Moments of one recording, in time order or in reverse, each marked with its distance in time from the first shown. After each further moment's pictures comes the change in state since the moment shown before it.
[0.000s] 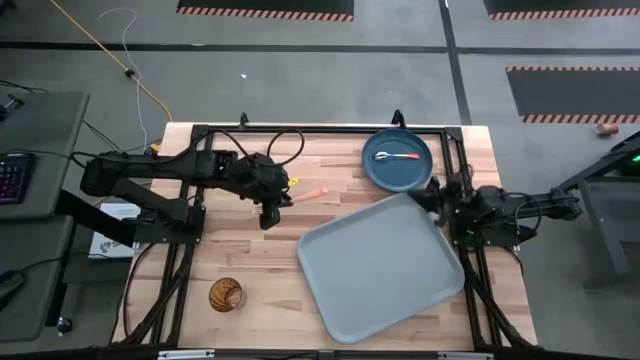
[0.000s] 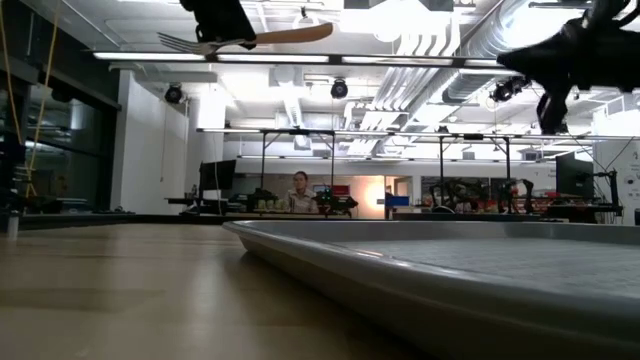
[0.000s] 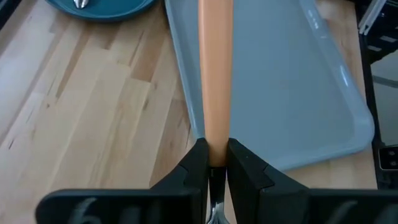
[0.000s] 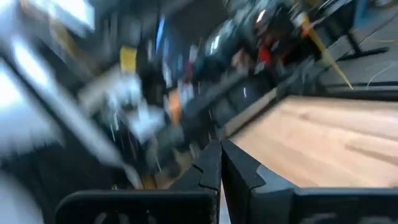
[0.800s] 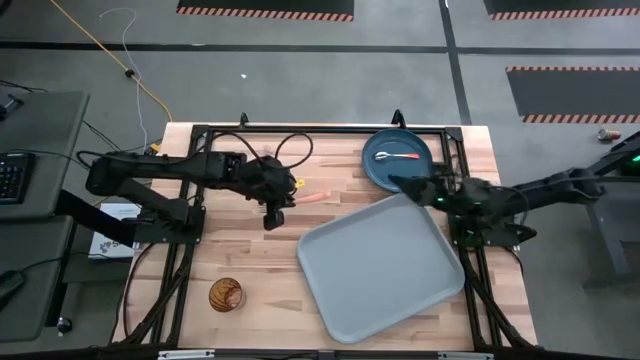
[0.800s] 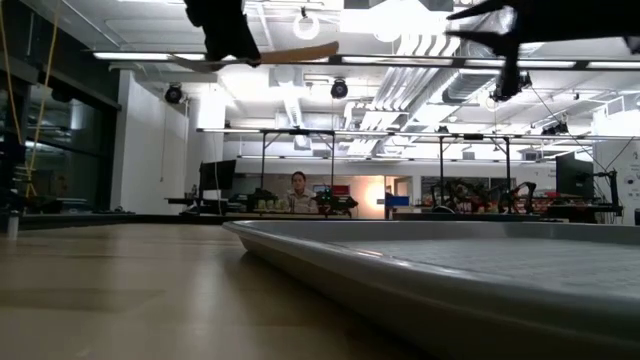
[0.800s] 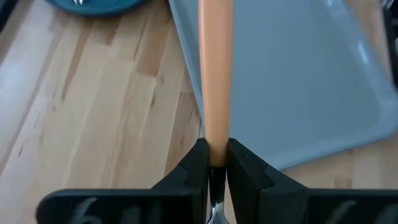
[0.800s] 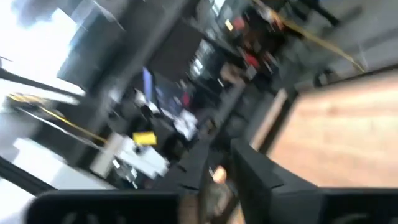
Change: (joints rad) left arm 0.004 0.059 0.000 0.002 -0.009 0.084; right arm -0.008 0.699 0.288 0.343 0.090 0.347
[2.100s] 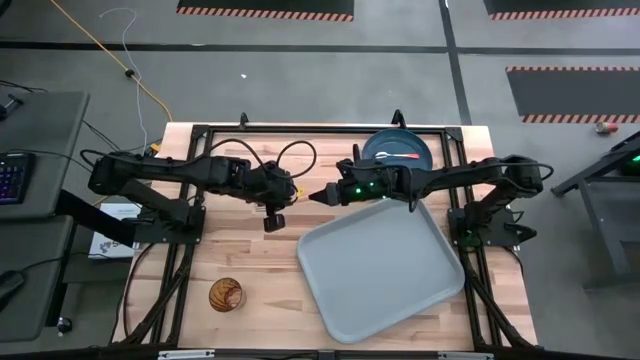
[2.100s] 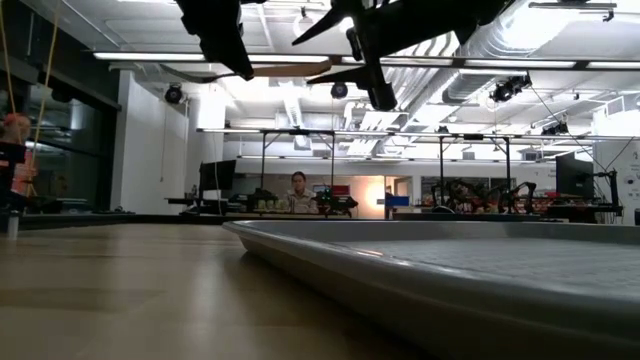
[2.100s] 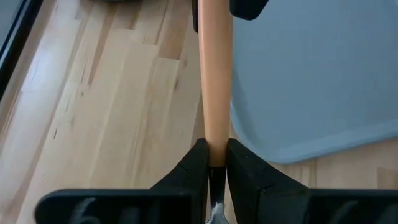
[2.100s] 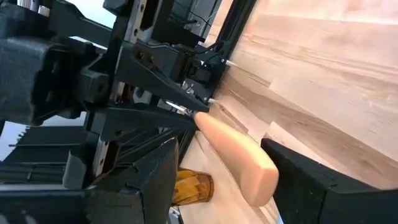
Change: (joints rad) left arm -0.037 0.021 0.000 -0.054 -0.135 0.009; right arm -0.181 0.816 0.714 -0.387 -0.534 0.171
